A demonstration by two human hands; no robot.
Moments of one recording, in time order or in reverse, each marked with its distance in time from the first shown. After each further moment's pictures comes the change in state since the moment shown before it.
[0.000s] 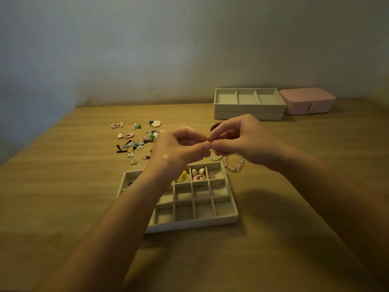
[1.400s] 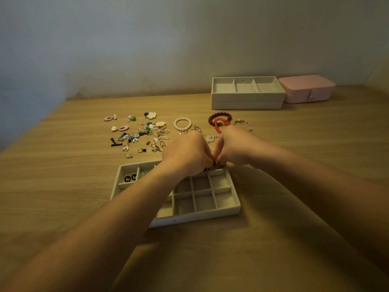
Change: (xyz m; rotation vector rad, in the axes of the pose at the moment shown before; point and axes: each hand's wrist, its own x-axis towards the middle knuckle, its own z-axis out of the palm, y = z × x) left_hand 0.039 -0.034 0.024 1.014 -0.147 -0.047; right_hand 0.015 0.014 0.033 -0.518 -0.082 0.374
